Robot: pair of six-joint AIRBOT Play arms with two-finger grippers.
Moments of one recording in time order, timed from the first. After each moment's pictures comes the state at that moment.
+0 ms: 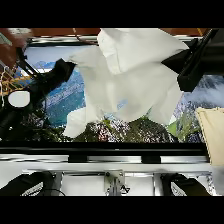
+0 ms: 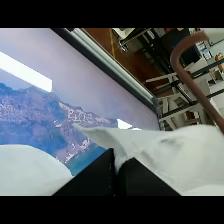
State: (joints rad) left arm -0.31 -1.06 1.00 0.52 -0.18 -1.44; right arm 0.12 -1.03 1.74 -1.00 1.41 0.76
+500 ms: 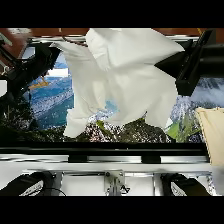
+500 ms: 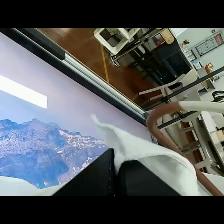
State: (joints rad) left arm -0.18 -1.07 1.13 0.52 -0.32 -1.41; right arm 0.12 -1.03 1.74 -0.87 1.44 0.74
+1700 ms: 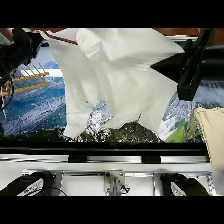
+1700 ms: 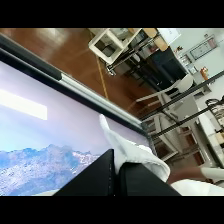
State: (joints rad) left arm -0.01 -1.10 1.28 0.53 -0.50 -1.40; right arm 0.12 -1.02 1.74 -0.83 1.47 0.70
